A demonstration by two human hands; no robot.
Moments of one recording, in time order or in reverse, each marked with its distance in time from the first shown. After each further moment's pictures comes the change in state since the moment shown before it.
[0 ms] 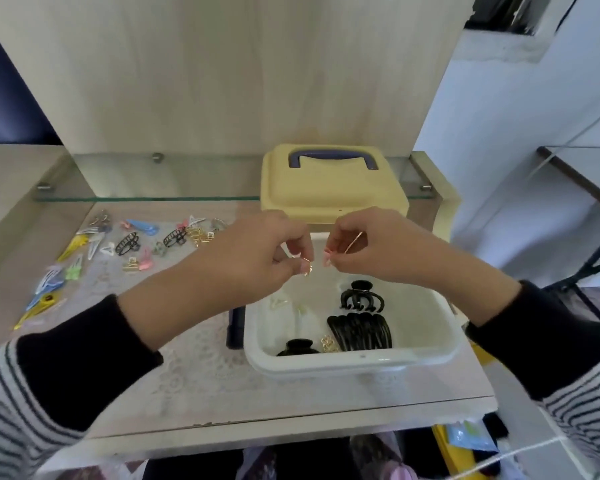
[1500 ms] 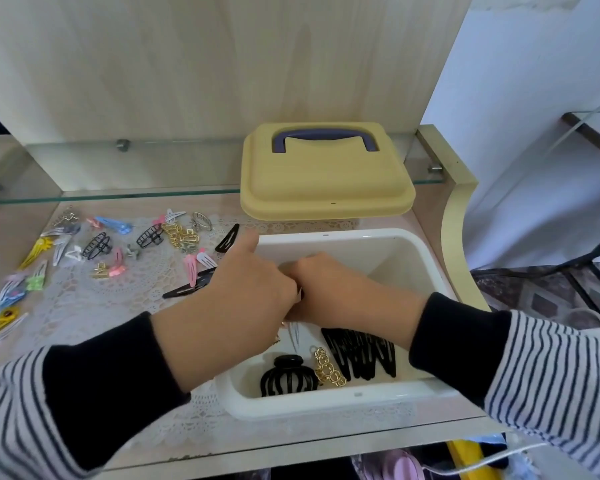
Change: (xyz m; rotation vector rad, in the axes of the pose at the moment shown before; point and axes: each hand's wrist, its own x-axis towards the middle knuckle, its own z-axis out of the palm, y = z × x) left_hand 0.029 0.001 0.041 1.047 -0.442 0.104; right_hand 0.034 0.006 0.067 -0.111 -0.262 -0.176
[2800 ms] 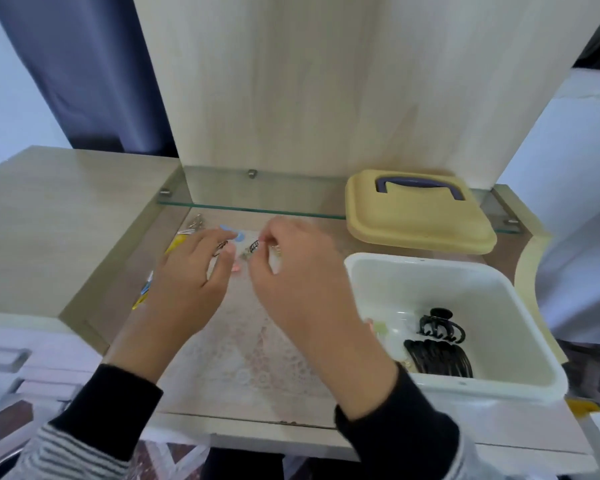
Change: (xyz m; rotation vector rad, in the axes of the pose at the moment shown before) left_hand -0.119 -0.091 0.127 -0.961 0.894 -0.751; right_hand 0.023 -0.172 0.025 0.145 0.762 -0.072
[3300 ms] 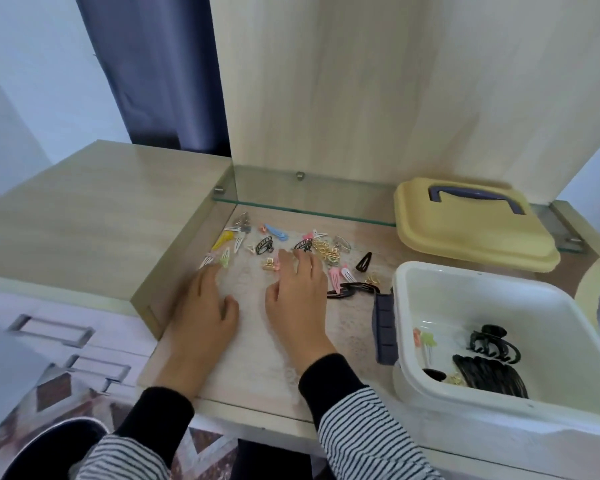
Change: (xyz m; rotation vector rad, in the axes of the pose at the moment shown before) left_hand -0.043 -0.084 0.007 0.125 -0.027 -0.292; right_hand -0.007 0.038 0.148 -0.254 -0.049 0.058
